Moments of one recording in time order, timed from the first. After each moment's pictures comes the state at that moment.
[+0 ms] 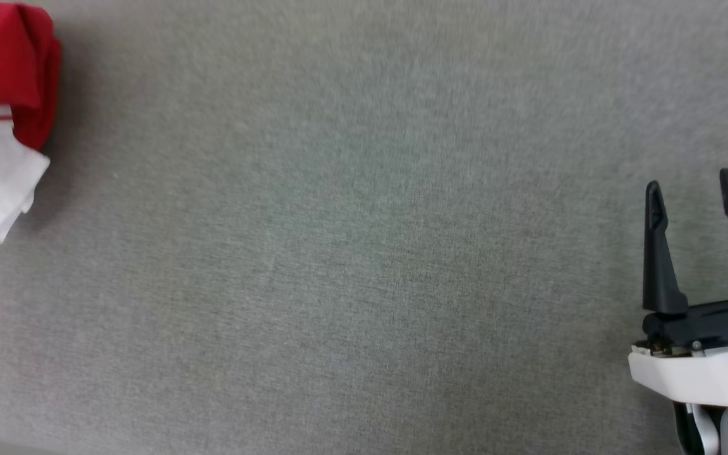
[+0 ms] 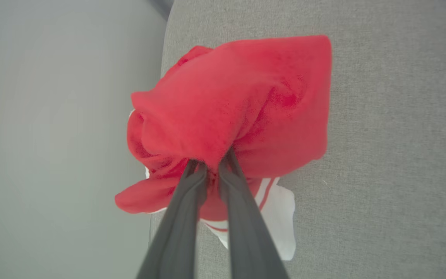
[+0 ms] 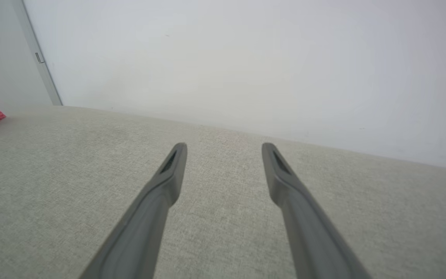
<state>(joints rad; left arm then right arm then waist) -1.08 0.92 -0.54 0.53 -0.90 -0.13 0.75 -0.10 -0.05 -0.06 -0.24 -0.07 0.13 -0.26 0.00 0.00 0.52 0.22</state>
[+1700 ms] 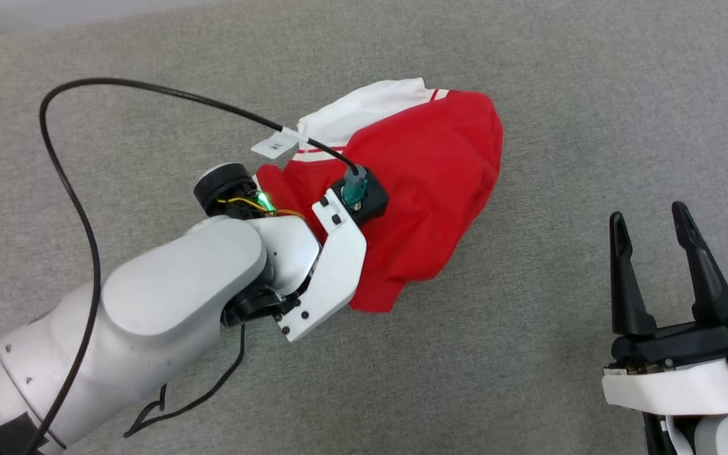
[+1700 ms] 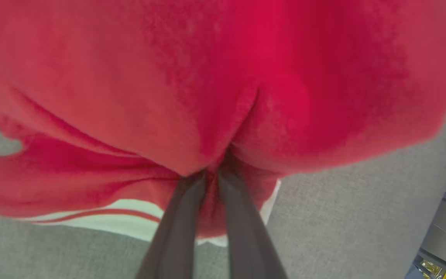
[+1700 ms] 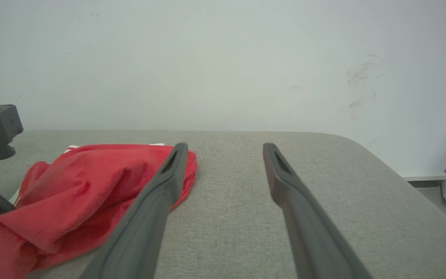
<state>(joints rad) -1.11 0.54 -1.28 0.21 -0.90 -0.13 0.78 -0.06 -0.05 0.00 -0.16 0.08 0.13 -0.26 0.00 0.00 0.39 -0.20</state>
